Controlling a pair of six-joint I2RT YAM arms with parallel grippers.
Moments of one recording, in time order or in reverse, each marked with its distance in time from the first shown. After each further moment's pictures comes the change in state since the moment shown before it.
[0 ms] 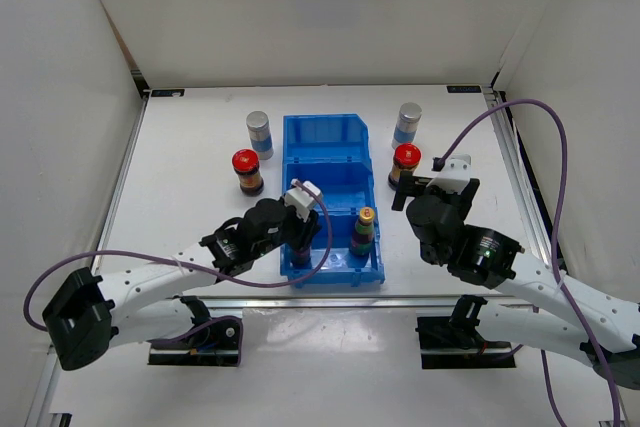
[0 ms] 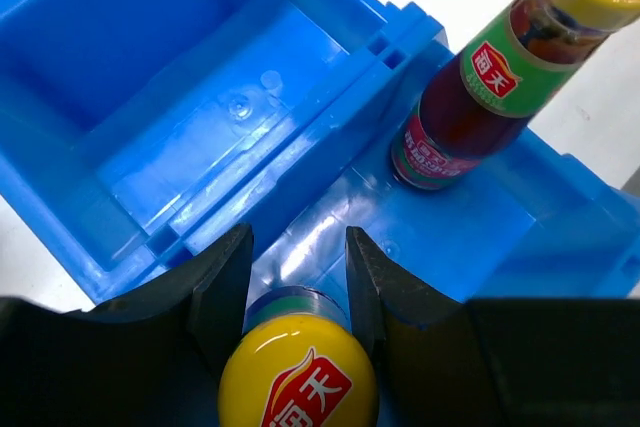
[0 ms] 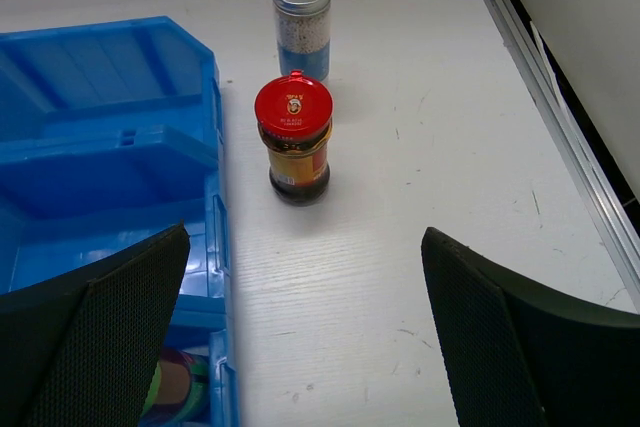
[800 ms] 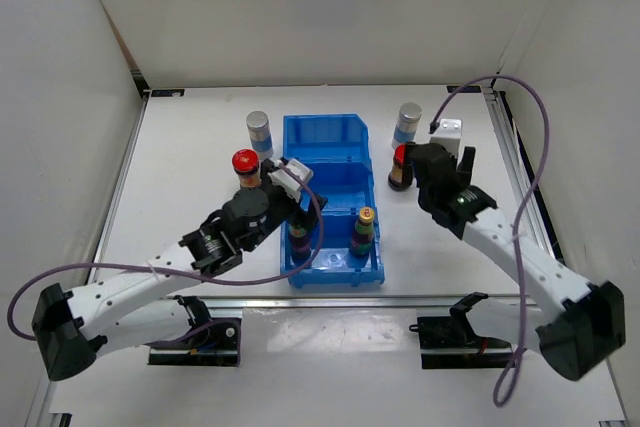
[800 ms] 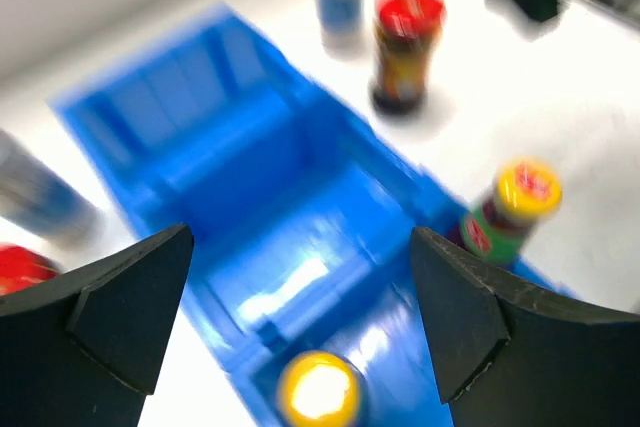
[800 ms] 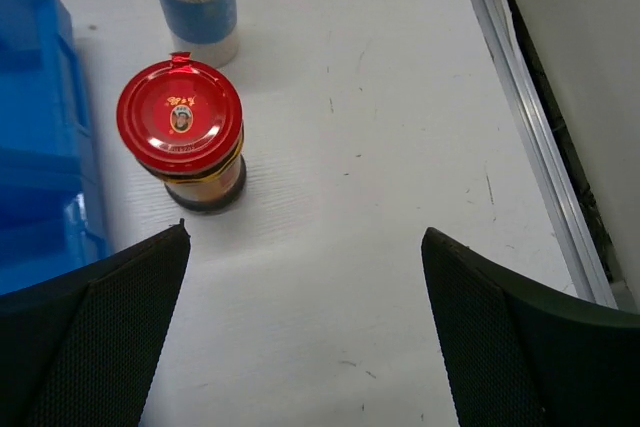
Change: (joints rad) left arm -0.032 -0.090 0.136 0.017 -0.161 0.100; right arm -0.477 0.270 0.037 0.117 -0.361 -0.173
